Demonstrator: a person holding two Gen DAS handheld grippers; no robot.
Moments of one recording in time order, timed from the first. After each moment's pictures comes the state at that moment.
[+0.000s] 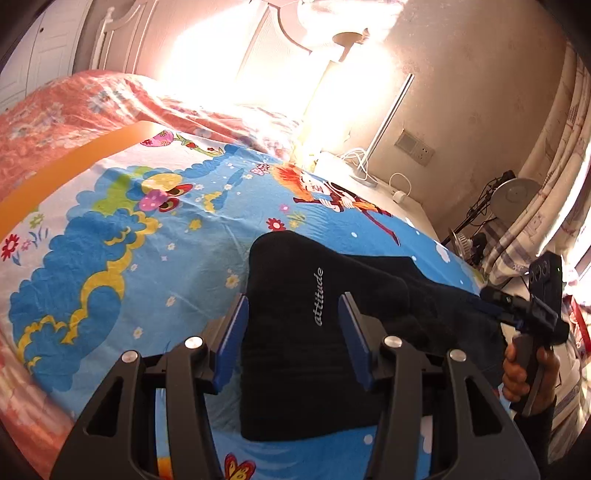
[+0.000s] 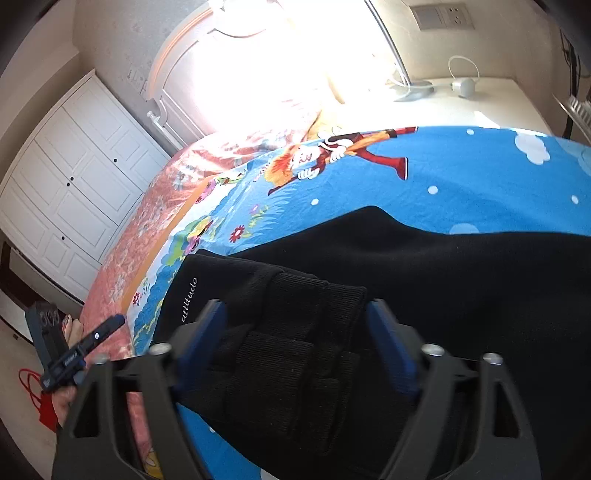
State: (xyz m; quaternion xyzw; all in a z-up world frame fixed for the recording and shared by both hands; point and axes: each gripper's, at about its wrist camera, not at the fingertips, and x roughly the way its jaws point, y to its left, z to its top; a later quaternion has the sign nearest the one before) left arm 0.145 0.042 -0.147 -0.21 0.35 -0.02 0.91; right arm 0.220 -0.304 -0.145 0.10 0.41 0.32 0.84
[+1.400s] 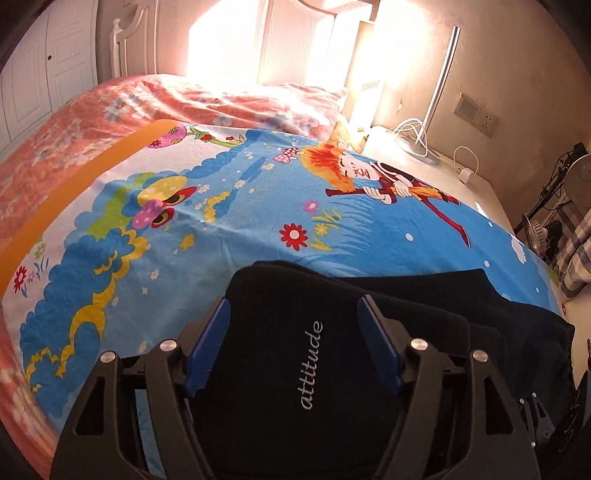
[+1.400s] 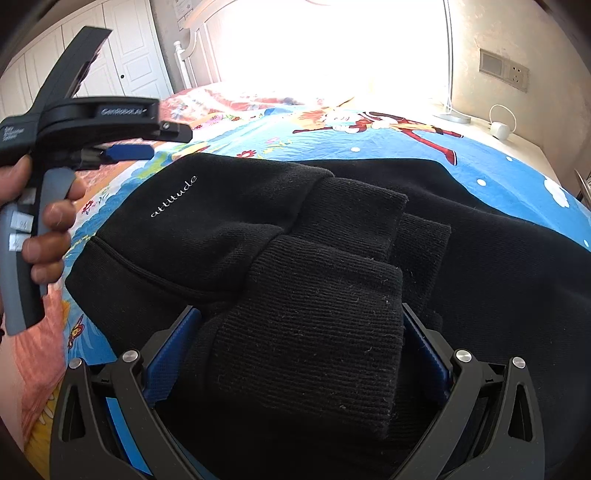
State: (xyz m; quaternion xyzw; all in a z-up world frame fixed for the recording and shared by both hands) left arm 0.230 -0.016 -0.168 -0.12 0.42 0.11 0.89; right arm 0.186 -0.234 -0.224 -0.06 0.41 0.29 0.86
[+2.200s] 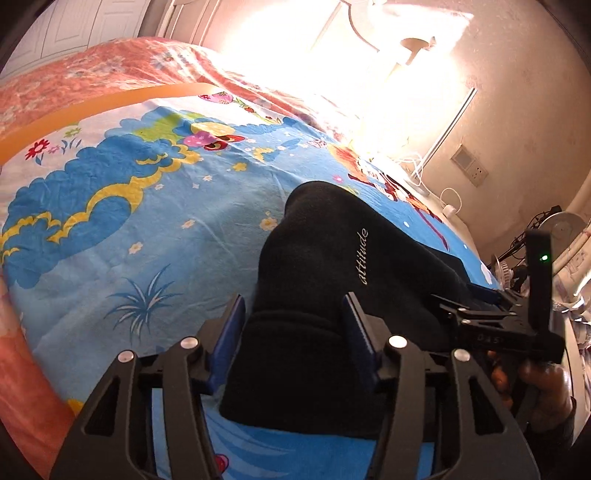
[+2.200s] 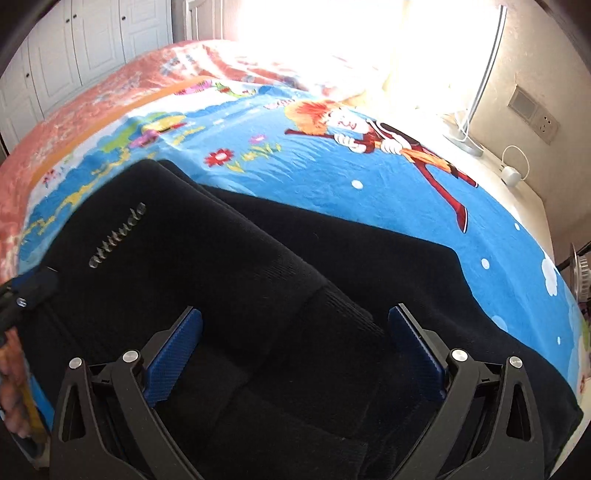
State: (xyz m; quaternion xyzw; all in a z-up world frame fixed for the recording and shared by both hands) left arm 0.109 0.021 -0.214 -0.28 0.35 0.08 0.89; right arm 0.263 -0.186 -0.220 -0.18 0.45 0.27 0.83
